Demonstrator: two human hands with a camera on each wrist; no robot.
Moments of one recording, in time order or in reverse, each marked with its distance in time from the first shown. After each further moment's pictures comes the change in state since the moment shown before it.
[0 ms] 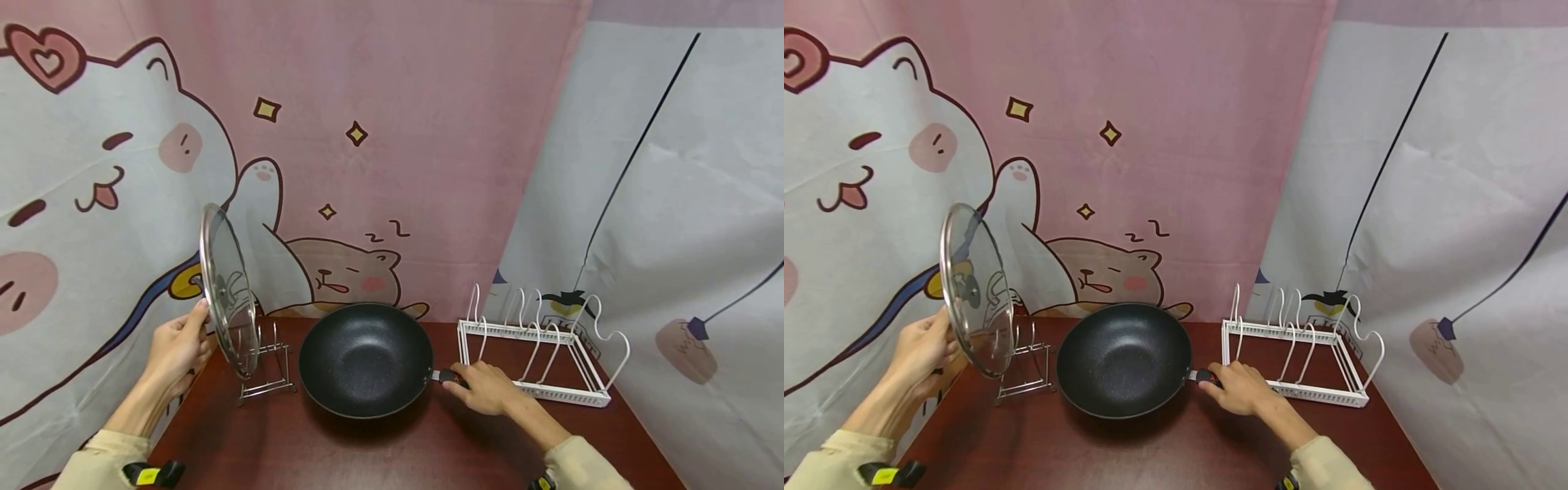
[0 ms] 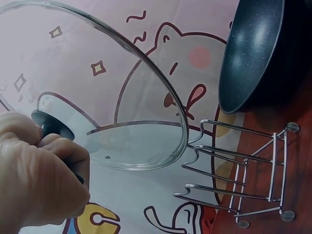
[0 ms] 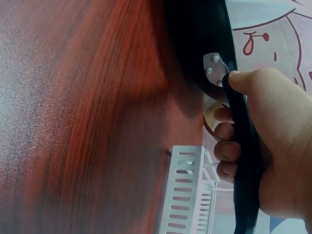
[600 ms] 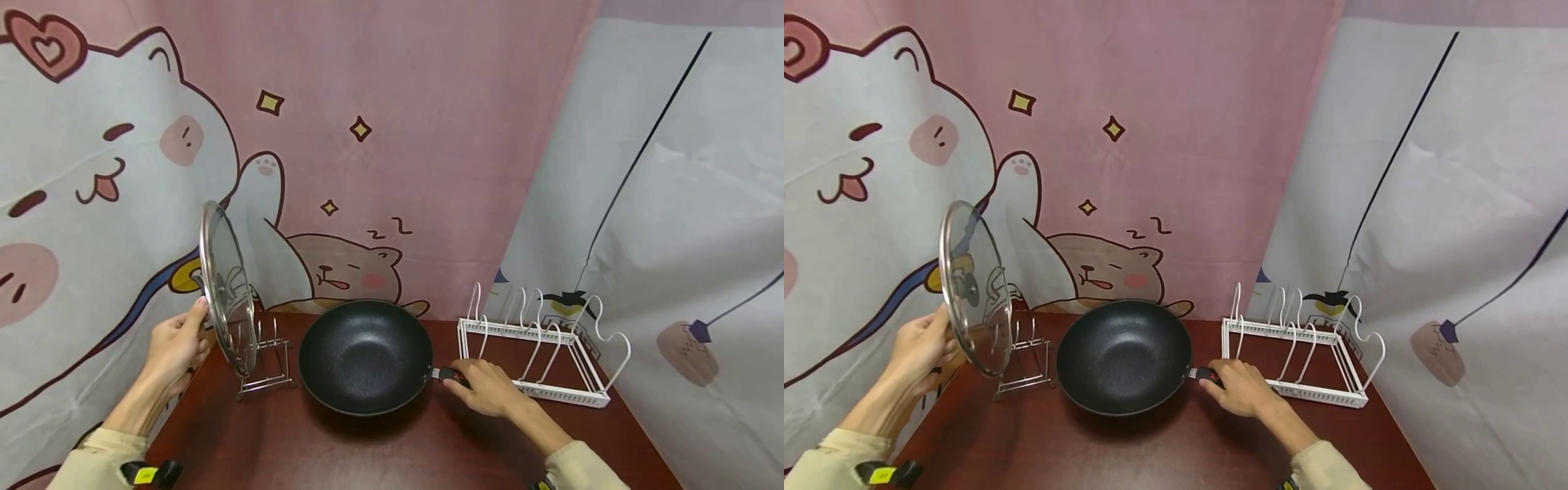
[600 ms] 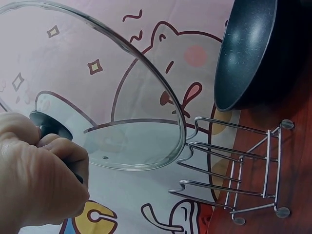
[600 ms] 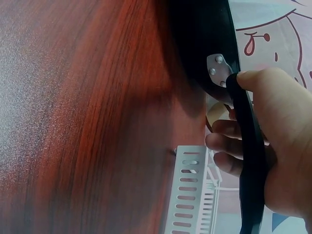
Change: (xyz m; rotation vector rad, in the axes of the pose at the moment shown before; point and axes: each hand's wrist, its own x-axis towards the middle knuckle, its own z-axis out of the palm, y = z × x) left_hand -0.002 -0.005 -0.003 -0.034 0.025 -0.003; right_hand -0.001 -0.001 0.004 -0.025 0.098 -0.027
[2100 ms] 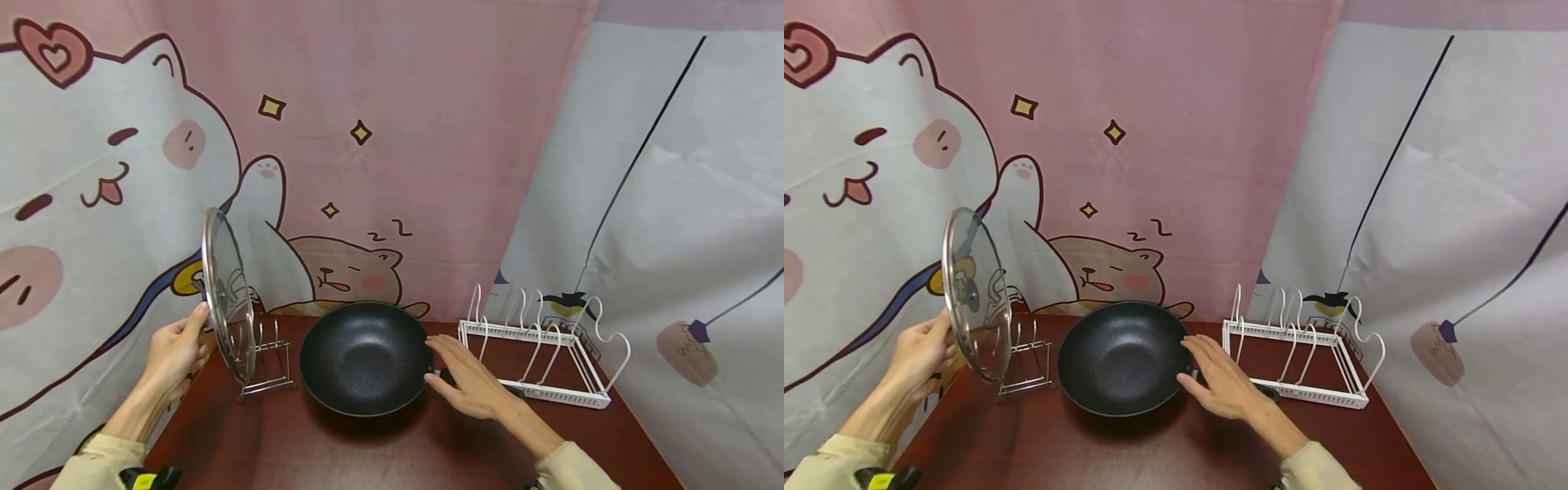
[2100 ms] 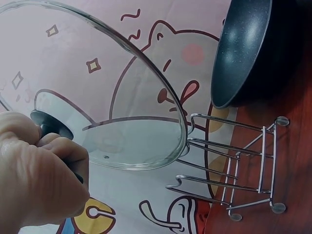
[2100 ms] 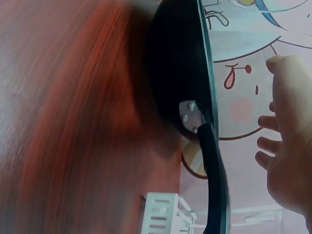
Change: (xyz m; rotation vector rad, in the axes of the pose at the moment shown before) left_hand -0.005 -0.003 -0.003 0.016 0.004 0.015; right_hand 0.010 -0.047 -0.019 0.129 0.150 -0.162
